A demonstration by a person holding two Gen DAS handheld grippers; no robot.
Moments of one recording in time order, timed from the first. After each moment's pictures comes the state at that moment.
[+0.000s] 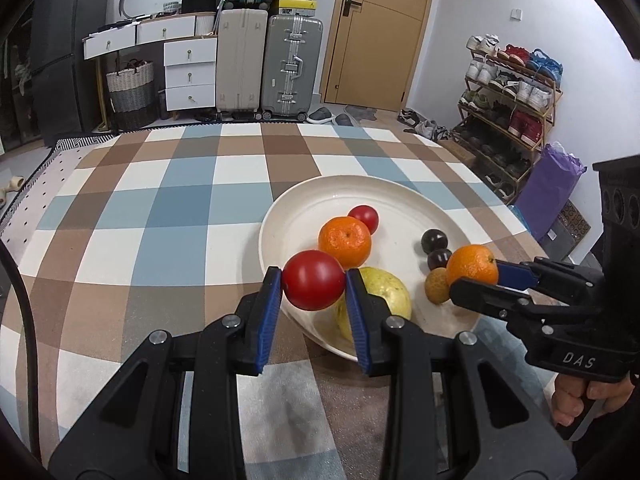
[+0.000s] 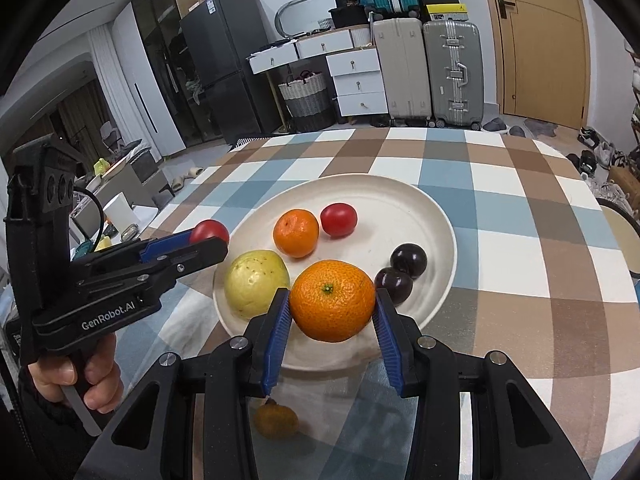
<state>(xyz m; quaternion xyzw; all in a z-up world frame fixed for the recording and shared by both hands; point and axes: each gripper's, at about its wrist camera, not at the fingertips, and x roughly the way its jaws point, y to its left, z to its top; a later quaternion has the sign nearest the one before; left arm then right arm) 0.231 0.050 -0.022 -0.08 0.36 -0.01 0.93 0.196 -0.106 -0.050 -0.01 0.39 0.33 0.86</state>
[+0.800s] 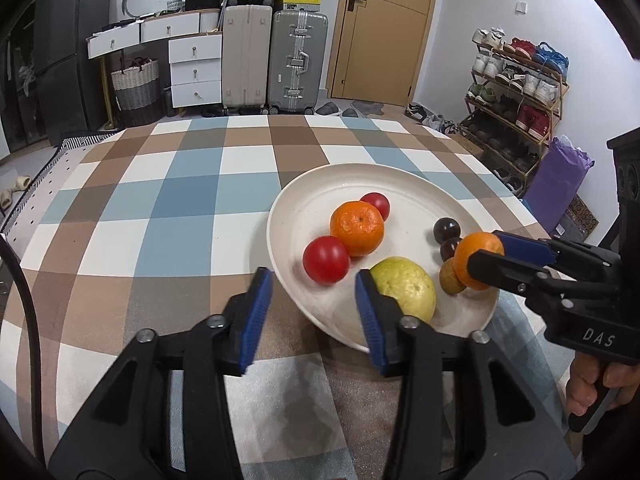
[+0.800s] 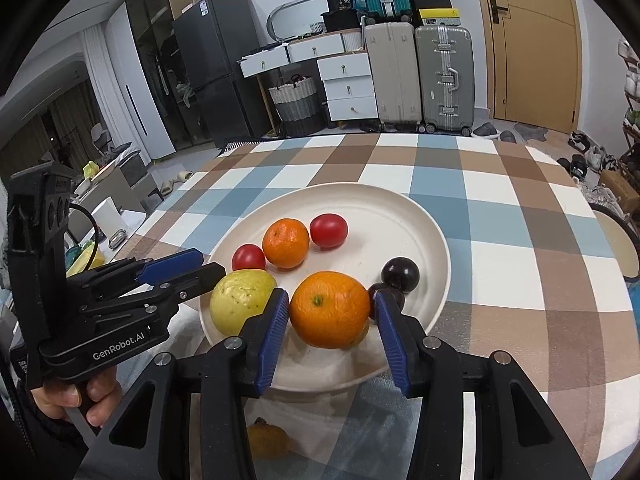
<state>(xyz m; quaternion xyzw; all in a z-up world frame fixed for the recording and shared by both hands) 0.231 0.052 -0.032 -0.08 0.36 0.00 0.93 0.200 -0.105 -0.046 -0.02 0.38 0.31 0.87</state>
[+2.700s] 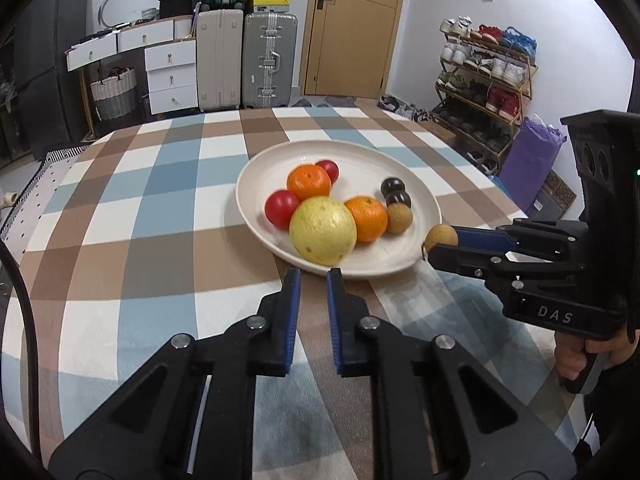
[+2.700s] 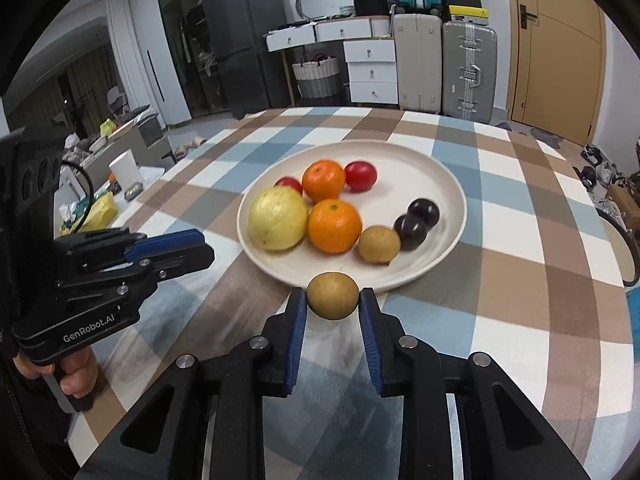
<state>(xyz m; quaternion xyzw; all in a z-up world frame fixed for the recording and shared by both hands) 0.169 0.027 -0.021 -0.06 0.36 -0.04 0.93 0.156 -0.110 -0.052 -0.07 0.39 0.33 0.86</state>
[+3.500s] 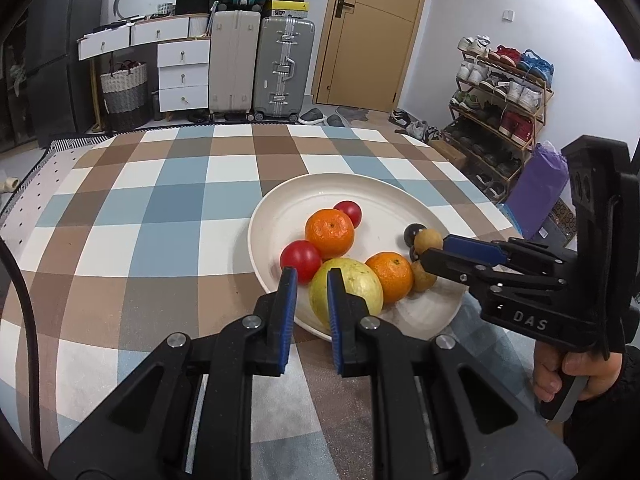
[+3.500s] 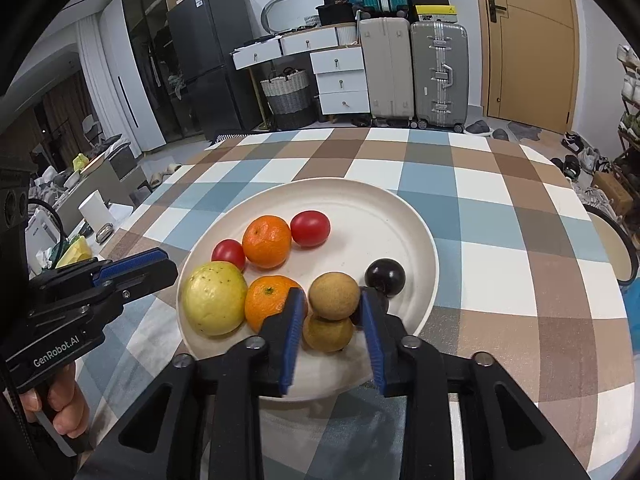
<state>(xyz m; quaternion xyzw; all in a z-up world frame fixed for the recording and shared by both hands) 0.216 0.043 -0.015 -0.08 0.35 -0.02 0.93 0.215 -0.103 -0.055 -0.03 0.39 0.29 0.87</state>
